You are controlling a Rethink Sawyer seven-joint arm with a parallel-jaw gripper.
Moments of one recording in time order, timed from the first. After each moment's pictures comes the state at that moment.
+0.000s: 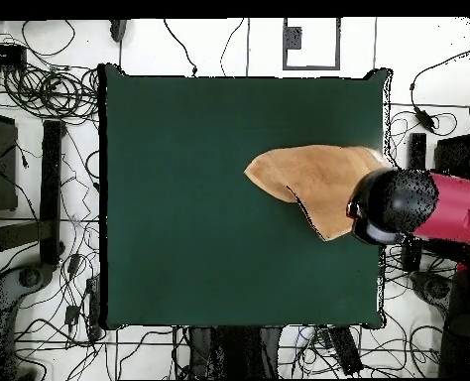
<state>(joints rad) -0.58 -0.81 0.18 1.42 -0.54 1.07 1.87</state>
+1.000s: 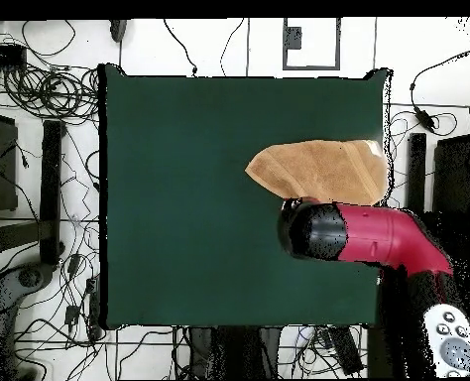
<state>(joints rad) -0.47 -0.82 0.17 1.69 -0.44 0.64 1.87</state>
